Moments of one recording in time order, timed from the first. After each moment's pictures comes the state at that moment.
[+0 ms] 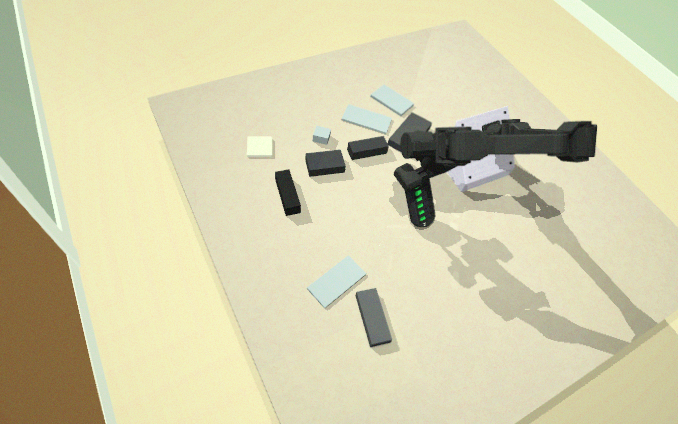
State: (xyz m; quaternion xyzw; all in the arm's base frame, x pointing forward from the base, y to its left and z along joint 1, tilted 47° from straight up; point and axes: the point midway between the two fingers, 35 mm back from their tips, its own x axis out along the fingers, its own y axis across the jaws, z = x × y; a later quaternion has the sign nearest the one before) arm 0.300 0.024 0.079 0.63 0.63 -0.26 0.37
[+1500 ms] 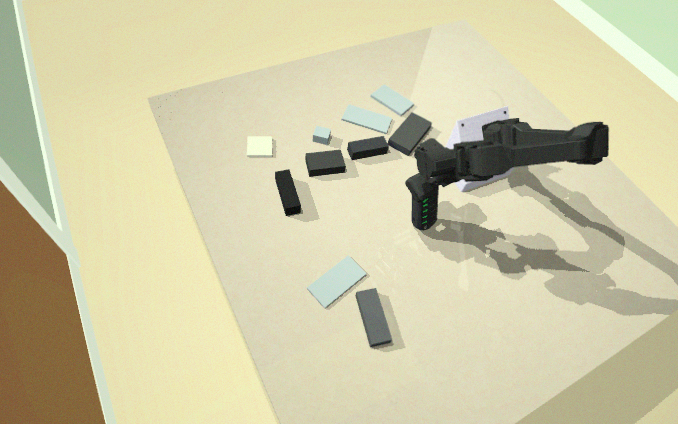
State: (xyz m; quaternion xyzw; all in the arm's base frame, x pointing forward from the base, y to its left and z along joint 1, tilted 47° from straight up) arm 0.294 0.044 0.111 0.61 0.61 -0.29 0.40
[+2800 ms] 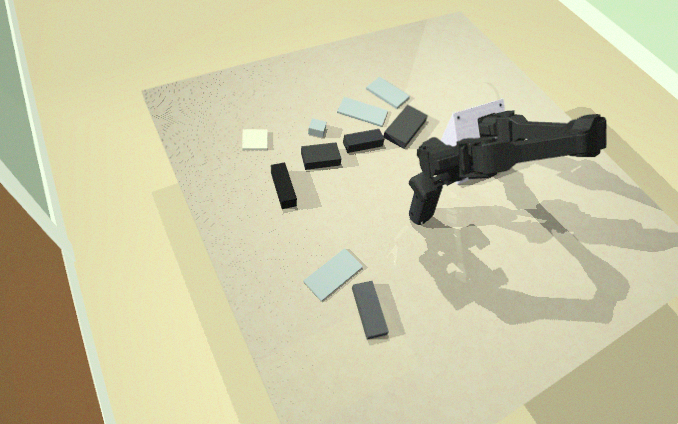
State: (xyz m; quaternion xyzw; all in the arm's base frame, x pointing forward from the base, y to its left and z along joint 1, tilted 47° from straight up) arm 0.289 0.060 0.134 0.62 0.63 -0.27 0.38
